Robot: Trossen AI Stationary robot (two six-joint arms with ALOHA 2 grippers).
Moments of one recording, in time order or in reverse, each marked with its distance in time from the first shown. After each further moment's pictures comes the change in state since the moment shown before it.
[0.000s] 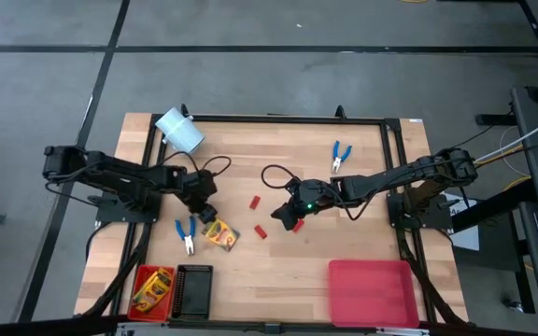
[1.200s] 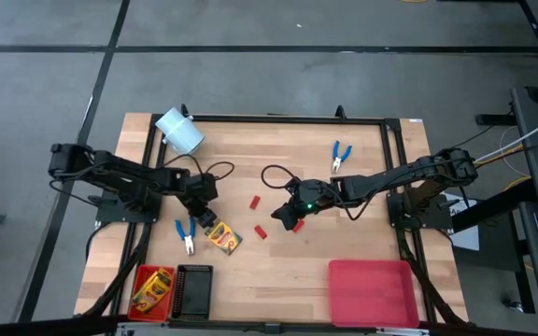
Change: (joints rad) left arm -0.029 0.073 0.003 0.012 0.066 0.016; right arm 0.000 0.000 0.000 -0.003 -0.003 0.000
